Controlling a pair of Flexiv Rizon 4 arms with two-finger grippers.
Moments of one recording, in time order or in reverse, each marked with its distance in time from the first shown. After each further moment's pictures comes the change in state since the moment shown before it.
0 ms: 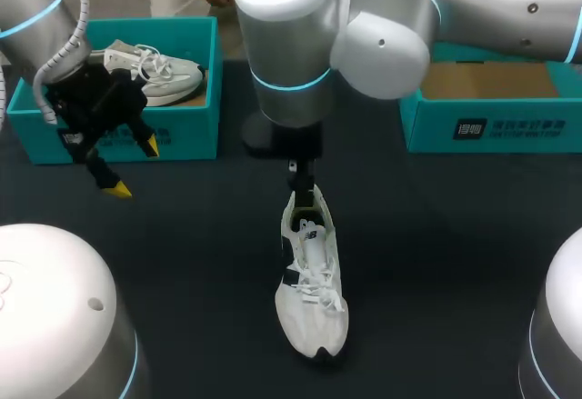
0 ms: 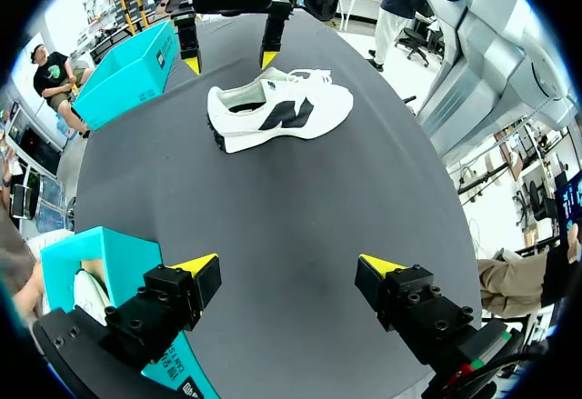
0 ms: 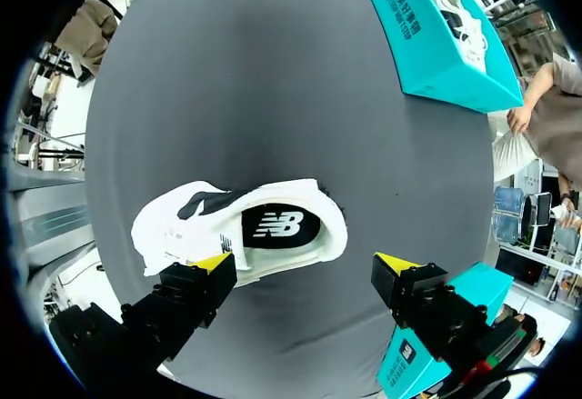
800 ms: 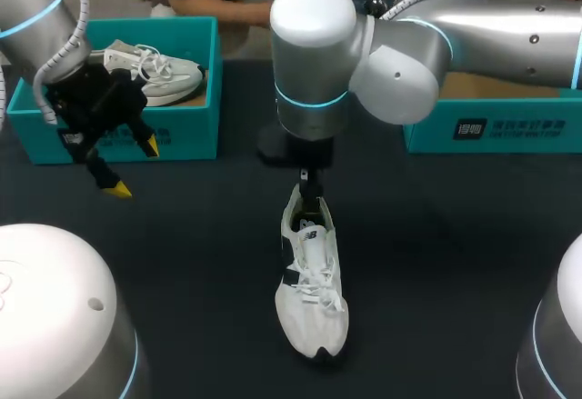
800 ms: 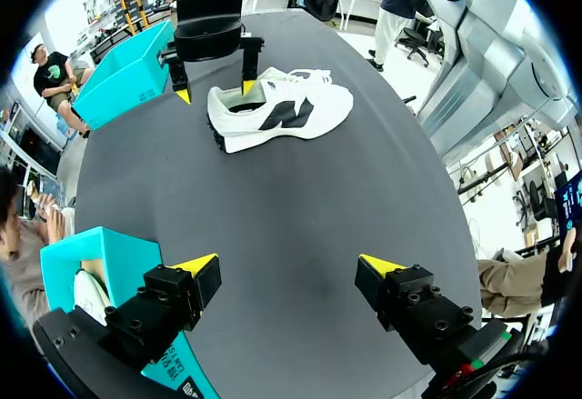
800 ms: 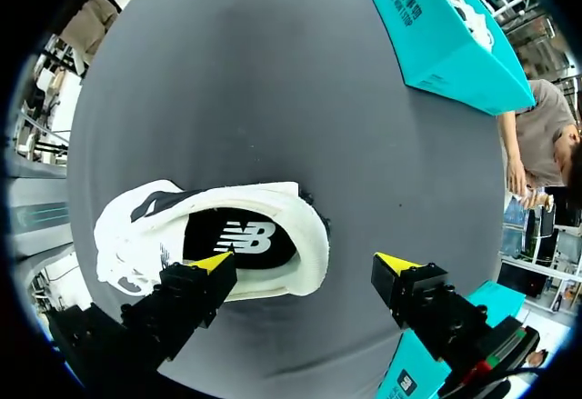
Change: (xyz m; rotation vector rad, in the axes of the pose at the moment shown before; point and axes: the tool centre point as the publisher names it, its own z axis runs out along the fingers) left arm 0.000 0.000 0.000 0.000 0.000 0.000; right arm -0.022 -0.001 0.062 -0.071 0.005 -0.026
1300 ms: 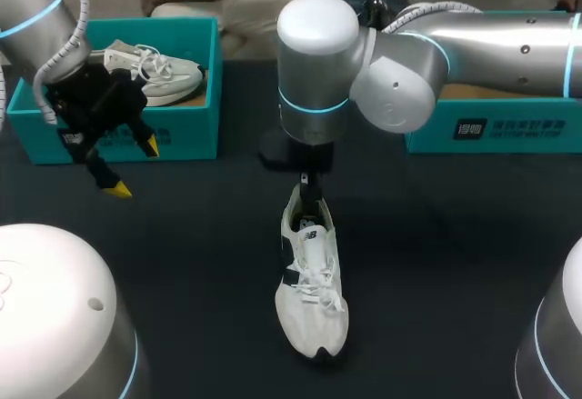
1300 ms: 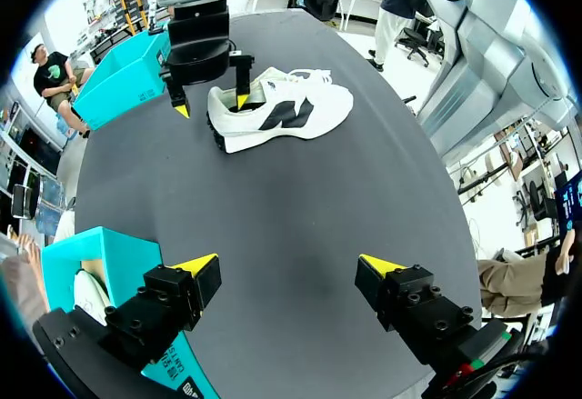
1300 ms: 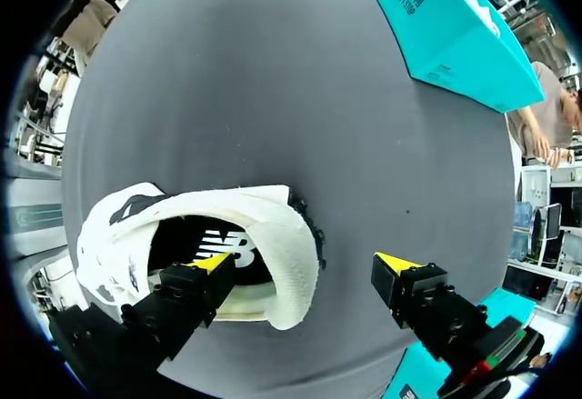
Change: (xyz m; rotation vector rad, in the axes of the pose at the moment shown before) left arm 0.000 0.000 0.000 0.000 0.000 0.000; right arm -0.008 0.001 0.027 -0.016 0.022 0.003
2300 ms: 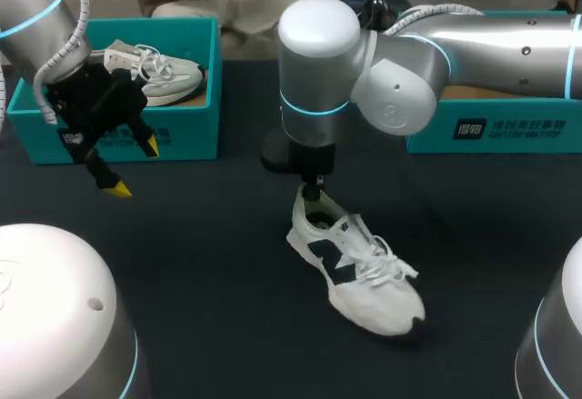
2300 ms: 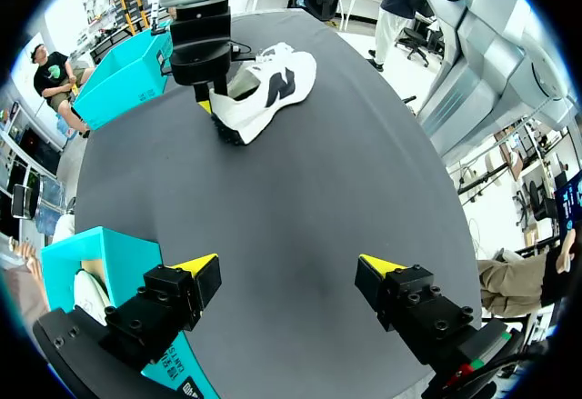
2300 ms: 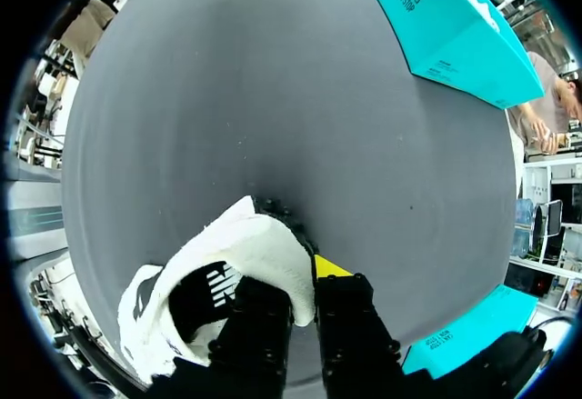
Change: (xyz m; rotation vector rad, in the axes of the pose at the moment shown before) left arm 0.000 0.000 0.000 0.000 0.000 0.000; right arm 0.003 -0.002 0.000 0.003 0.001 0.013
